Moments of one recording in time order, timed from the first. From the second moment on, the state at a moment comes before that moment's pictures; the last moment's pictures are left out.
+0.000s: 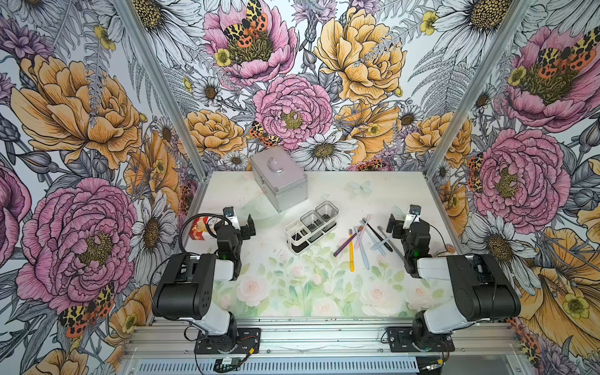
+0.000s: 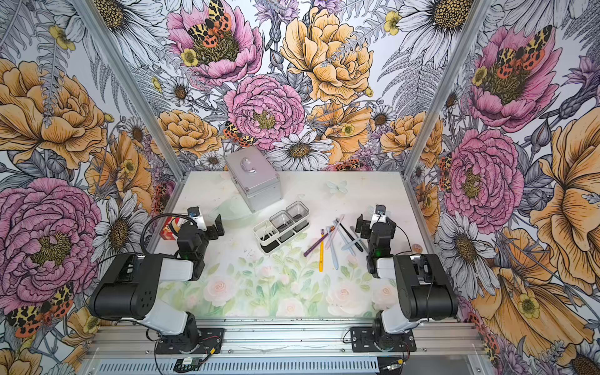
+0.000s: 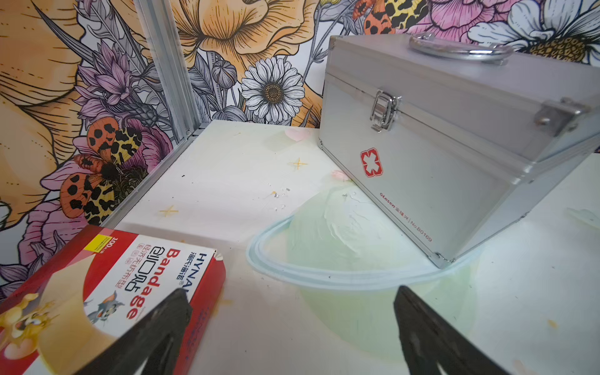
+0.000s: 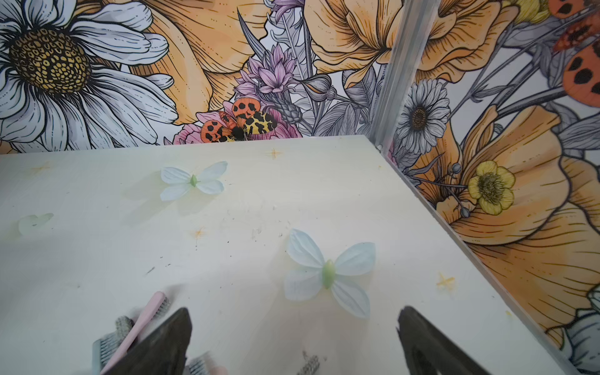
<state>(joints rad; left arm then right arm) -0.02 1.55 0.36 0.92 -0.14 -0.06 0.00 1.52 0.38 0.85 0.19 0.03</state>
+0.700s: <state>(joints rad) 0.02 1.55 0.38 0.88 -0.07 -0.06 0.00 1.52 0.38 0.85 0.19 0.03</state>
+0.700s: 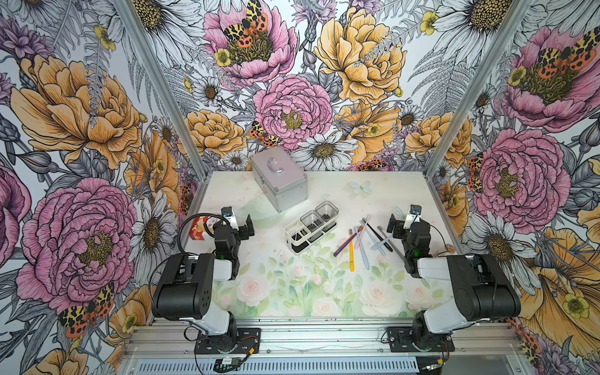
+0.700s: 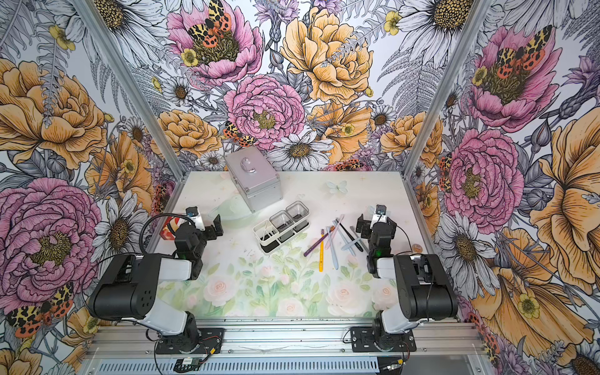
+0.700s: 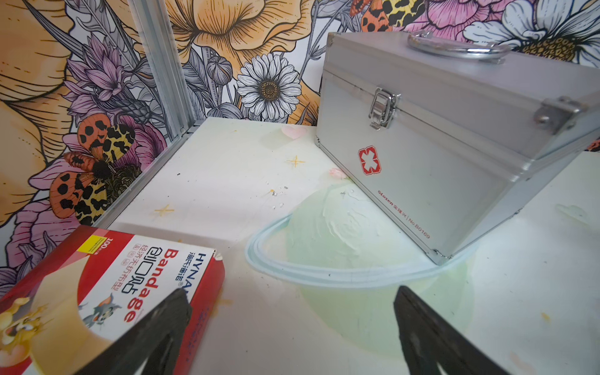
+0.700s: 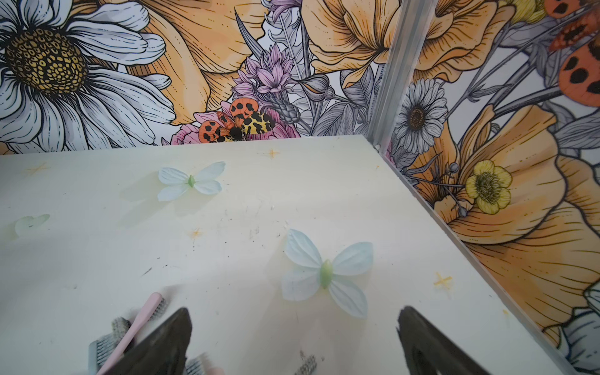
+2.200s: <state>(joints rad) -0.96 1.31 0.96 -0.14 -0.42 0.07 0.00 1.57 0.80 -0.21 0.07 0.65</state>
